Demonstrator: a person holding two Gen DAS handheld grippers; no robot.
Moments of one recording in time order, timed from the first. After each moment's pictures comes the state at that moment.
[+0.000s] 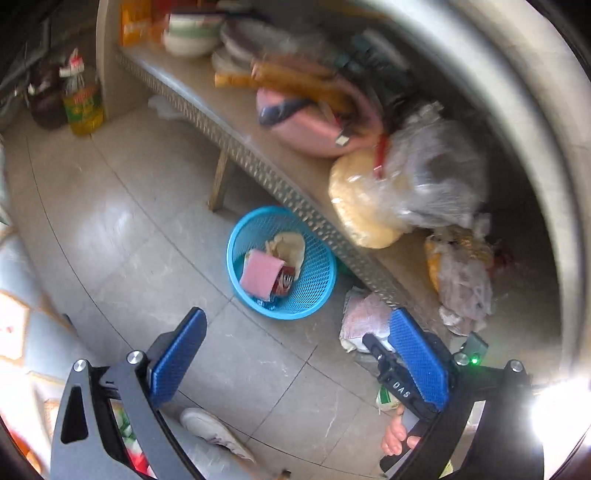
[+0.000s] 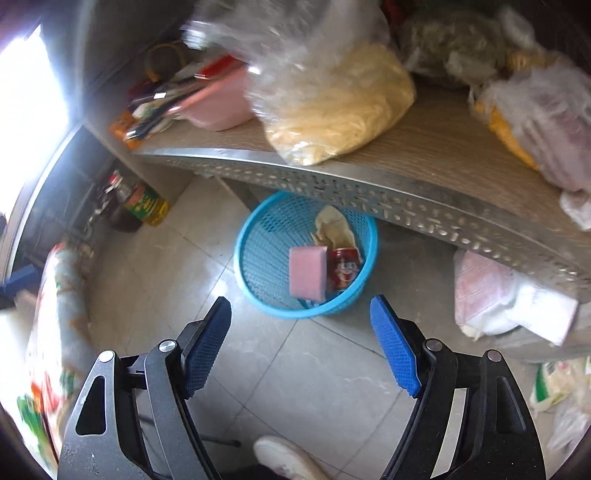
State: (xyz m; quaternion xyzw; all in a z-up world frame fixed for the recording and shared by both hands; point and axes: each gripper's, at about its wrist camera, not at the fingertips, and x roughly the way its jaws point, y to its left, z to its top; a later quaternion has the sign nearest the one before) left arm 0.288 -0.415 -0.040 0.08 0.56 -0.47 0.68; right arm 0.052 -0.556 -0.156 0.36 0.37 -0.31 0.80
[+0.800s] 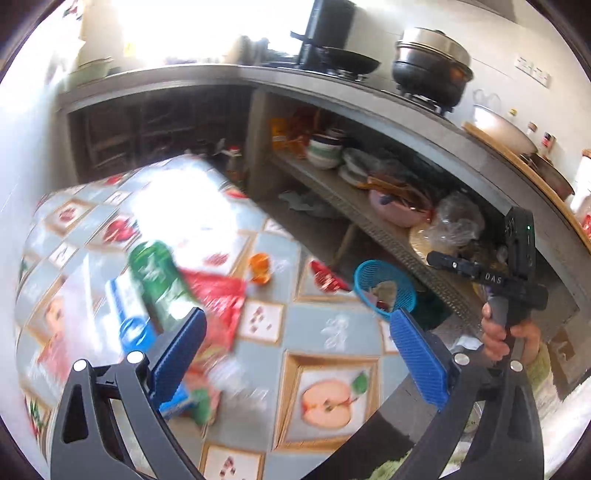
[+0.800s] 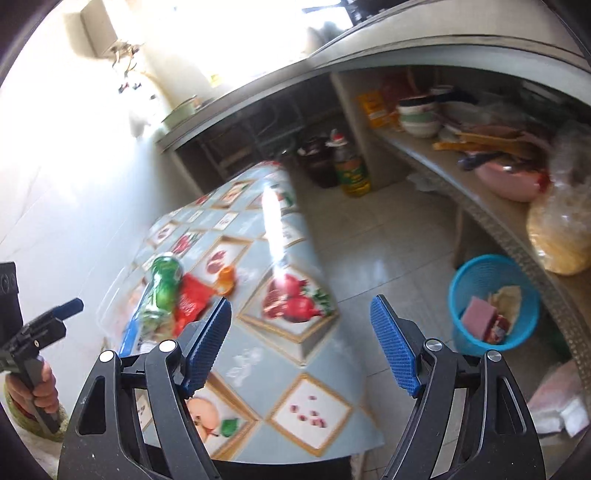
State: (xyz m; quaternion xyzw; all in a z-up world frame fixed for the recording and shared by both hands) left arm 0.149 -0.026 0.059 0.03 0.38 -0.33 0.86; right arm 0.118 -0.371 0.004 0.21 0.35 0.04 0.91
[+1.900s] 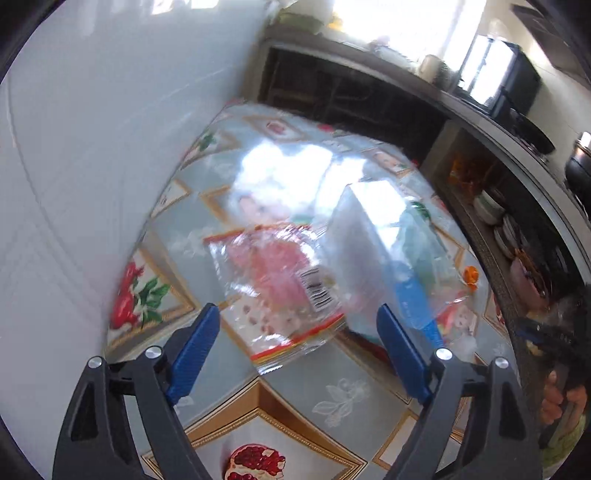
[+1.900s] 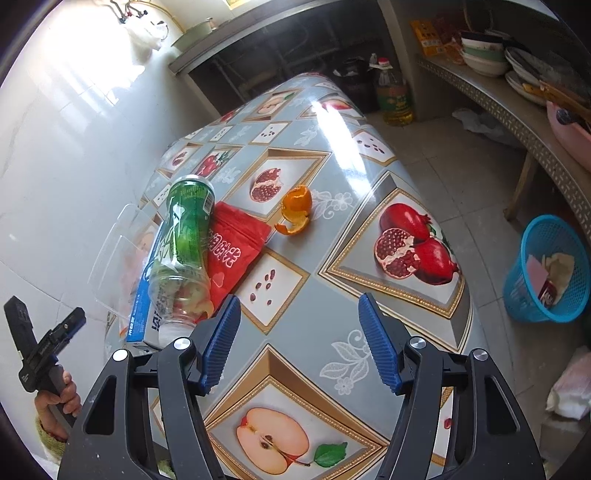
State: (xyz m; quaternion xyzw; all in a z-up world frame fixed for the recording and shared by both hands) left arm 0.182 0.200 -0.019 -0.13 0.44 -0.03 0.89; right arm 0.184 -0.252 -0.034 0.20 0.47 0.09 0.85
